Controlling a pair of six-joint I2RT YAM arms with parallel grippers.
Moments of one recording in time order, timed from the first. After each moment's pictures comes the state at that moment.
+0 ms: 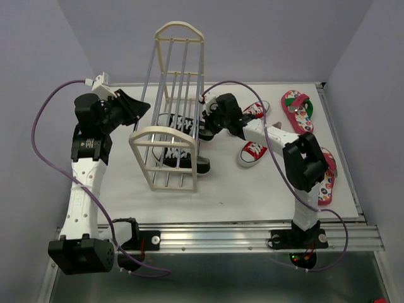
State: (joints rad) left arm 0.03 1.10 1.17 -0.32 0.50 -0.59; right arm 0.60 1.97 1.50 -0.11 -0.20 -0.14
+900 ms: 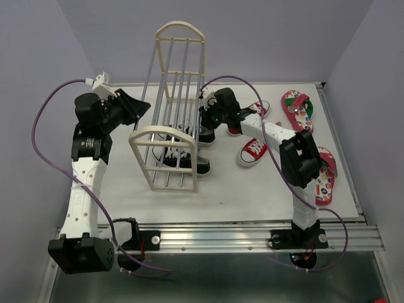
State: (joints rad) left arm 0.03 1.11 1.17 -0.31 0.51 -0.59; right arm 0.59 2.04 1.63 -0.18 -0.27 -0.12
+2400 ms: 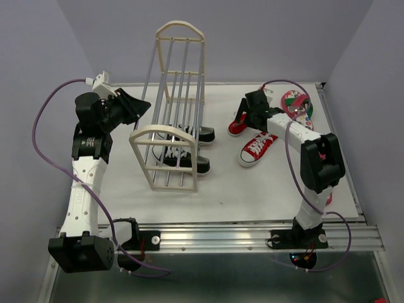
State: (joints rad) left arm 0.03 1.12 1.17 -0.30 0.51 -0.60; right arm 0.37 1.85 1.41 -0.36 0.34 0.60
